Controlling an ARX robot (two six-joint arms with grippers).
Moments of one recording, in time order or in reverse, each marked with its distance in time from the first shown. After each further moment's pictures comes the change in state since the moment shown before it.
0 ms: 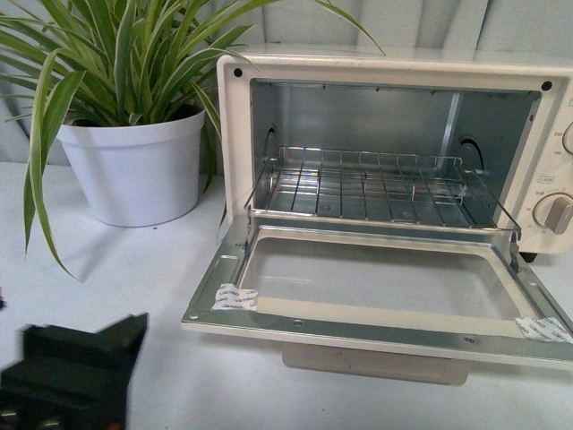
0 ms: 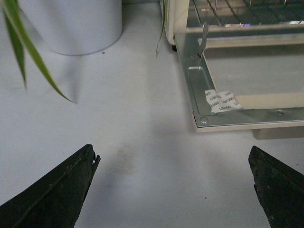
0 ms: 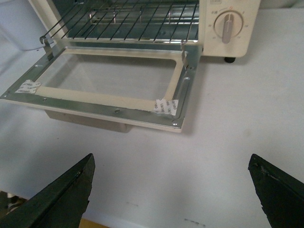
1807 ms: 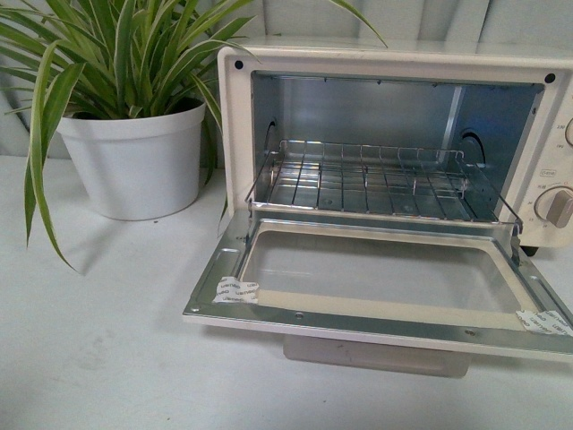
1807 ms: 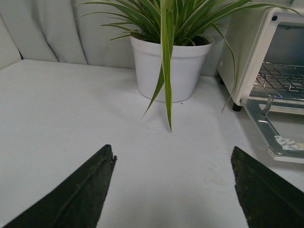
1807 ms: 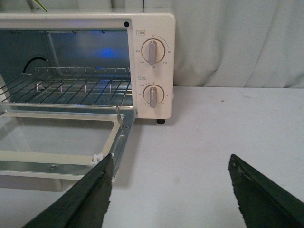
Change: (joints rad) left arm 0.636 -0.937 -0.239 -0.415 0.492 0.083; right arm -0.037 -0.380 -0.229 0.198 0.227 -0.063
